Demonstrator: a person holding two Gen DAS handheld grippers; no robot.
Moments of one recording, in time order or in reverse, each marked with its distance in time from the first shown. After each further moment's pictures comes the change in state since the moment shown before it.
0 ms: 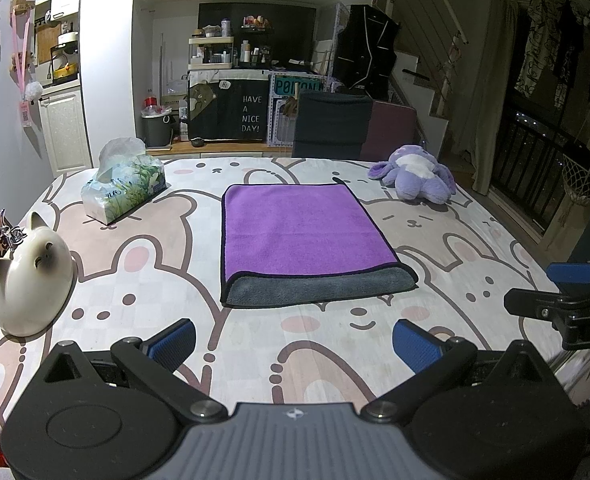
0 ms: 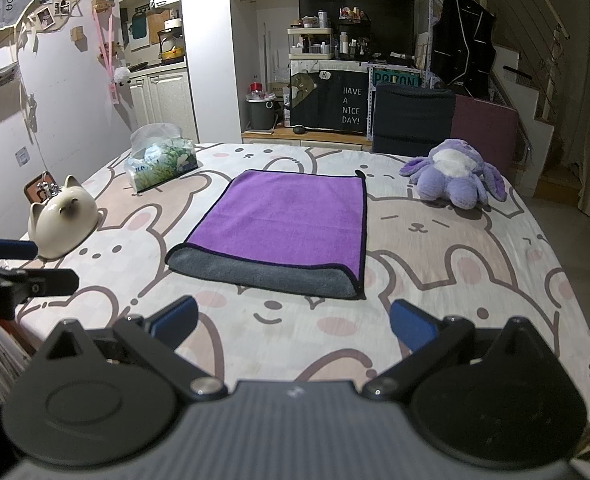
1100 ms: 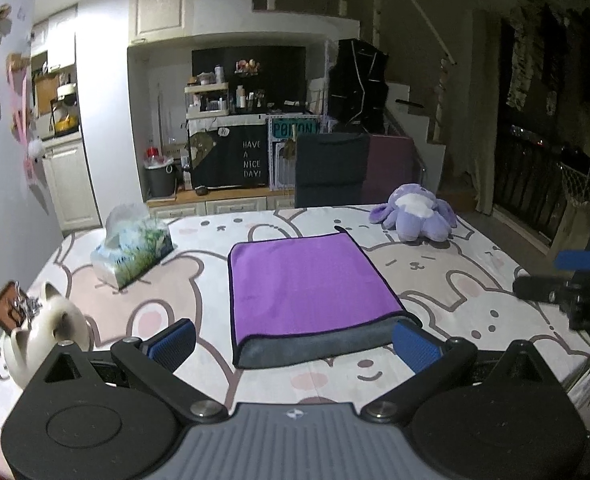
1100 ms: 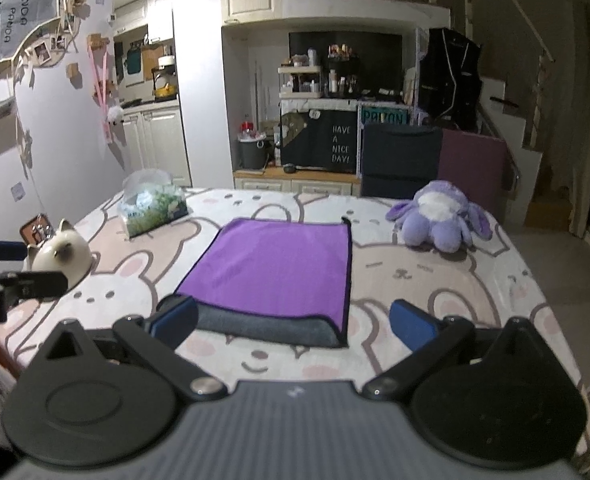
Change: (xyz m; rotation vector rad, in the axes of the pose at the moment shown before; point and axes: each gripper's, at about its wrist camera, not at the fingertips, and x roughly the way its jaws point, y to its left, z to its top) left arm -0.017 -0.018 0.037 0.086 -0.125 0.044; right arm -0.016 -0.013 0.021 0.008 -0.135 -0.026
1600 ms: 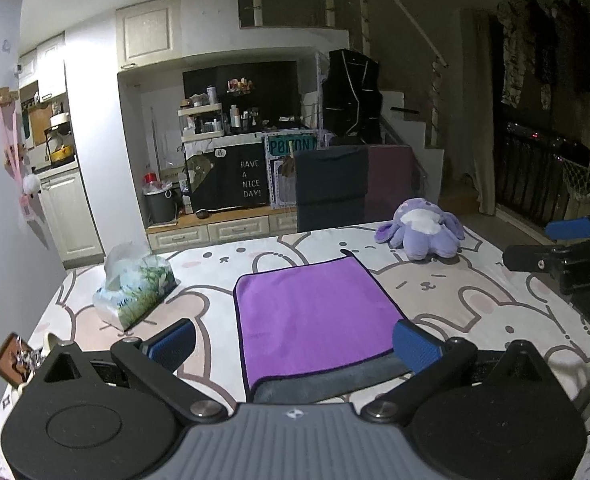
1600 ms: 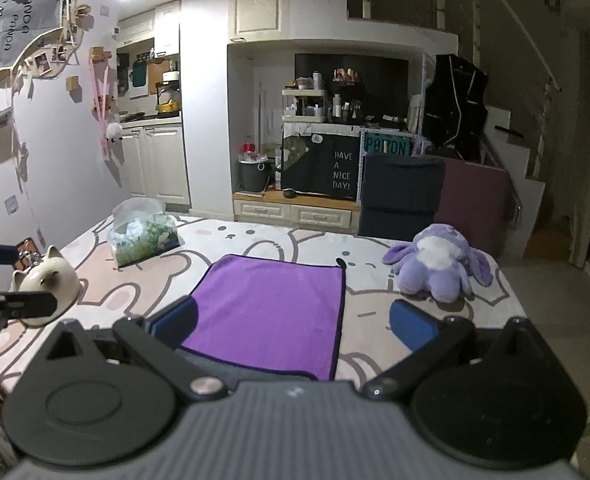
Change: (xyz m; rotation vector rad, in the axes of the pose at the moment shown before) left arm 0.022 0.005 0.029 0.064 -0.049 0.012; right arm 0.030 -0.015 0.046 -0.034 -0.056 0.003
